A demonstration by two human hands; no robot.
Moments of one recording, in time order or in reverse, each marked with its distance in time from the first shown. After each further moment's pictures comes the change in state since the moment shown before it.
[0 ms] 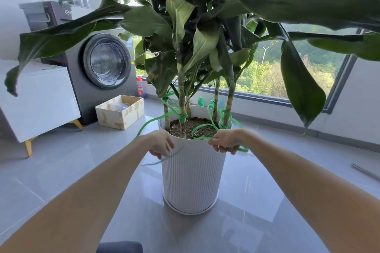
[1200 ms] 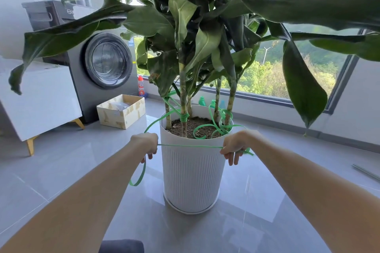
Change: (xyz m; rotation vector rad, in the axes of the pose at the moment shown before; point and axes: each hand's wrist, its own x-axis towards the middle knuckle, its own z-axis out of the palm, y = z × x) left_hand -0.006 -0.018 0.003 0.157 0.041 -0.284; right_hand 0.006 0.013 0.004 -0.164 -0.150 0.171
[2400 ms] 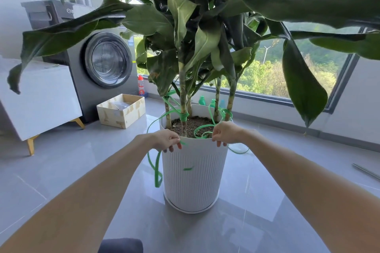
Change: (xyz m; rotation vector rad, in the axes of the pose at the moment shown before) left_hand 0.002 0.022 -0.001 -0.232 -0.060 0.421; right_hand 0.000 -0.006 -0.007 0.074 0.448 -0.283
